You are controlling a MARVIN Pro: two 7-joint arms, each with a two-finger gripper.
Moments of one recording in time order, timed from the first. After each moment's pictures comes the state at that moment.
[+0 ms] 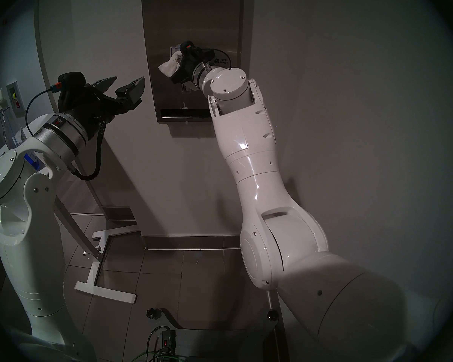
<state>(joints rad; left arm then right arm) 1.50 -1.41 -1.80 -2.40 -0.36 0.64 -0.30 -0.61 -1.82 1.43 -1.18 -0.47 0.15 0.42</state>
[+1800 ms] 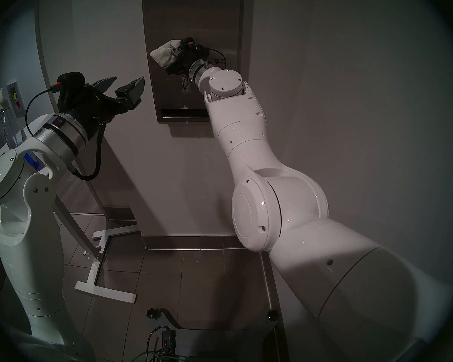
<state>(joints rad) 1.50 -1.41 -1.80 -2.41 -0.37 0.64 -0.29 -0.40 -1.88 1.60 -0.71 -0.36 -0.14 0.39</state>
